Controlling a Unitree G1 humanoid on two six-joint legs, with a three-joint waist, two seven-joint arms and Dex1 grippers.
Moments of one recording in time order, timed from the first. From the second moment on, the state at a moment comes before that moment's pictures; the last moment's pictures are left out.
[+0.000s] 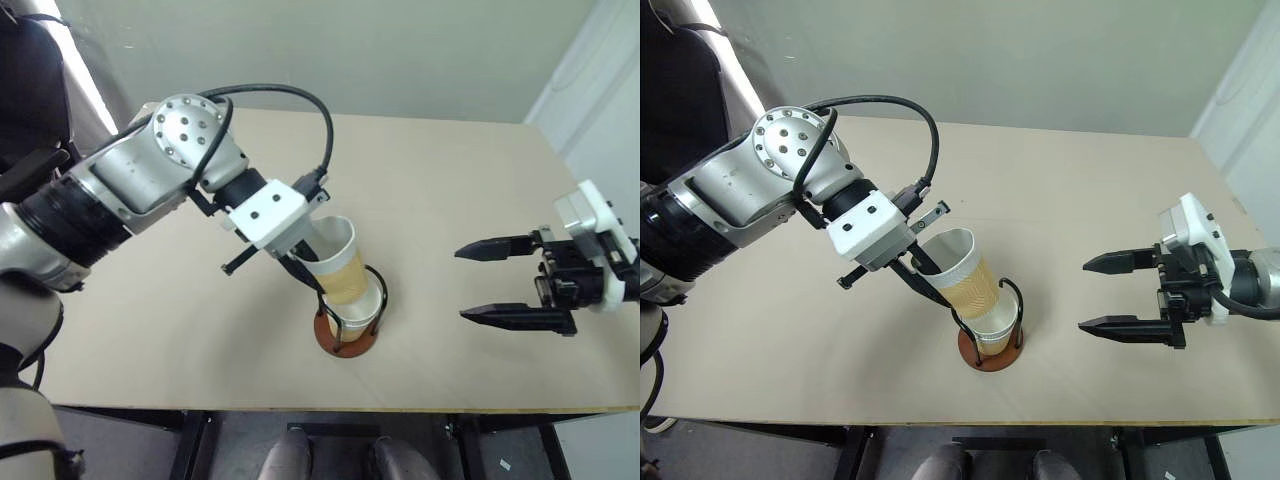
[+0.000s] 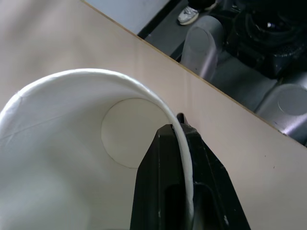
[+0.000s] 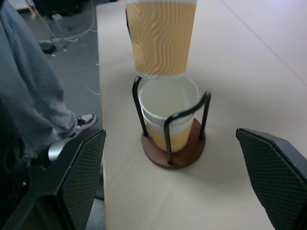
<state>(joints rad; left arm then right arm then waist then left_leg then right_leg) -1.50 1.07 -1.13 0.14 -0.79 -0.27 -1.58 -0.30 -1.15 -0.33 -0.50 0.95 0.84 1.18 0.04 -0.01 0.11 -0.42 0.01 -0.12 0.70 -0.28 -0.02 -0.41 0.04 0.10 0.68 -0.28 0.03</state>
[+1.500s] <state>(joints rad) -1.13 1.05 -0.65 0.37 -0.64 -0.02 -1.56 -0.25 -1.16 -0.28 -0.47 0.88 0.77 1.21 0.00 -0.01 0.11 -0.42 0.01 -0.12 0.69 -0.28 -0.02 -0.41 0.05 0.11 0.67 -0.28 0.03</state>
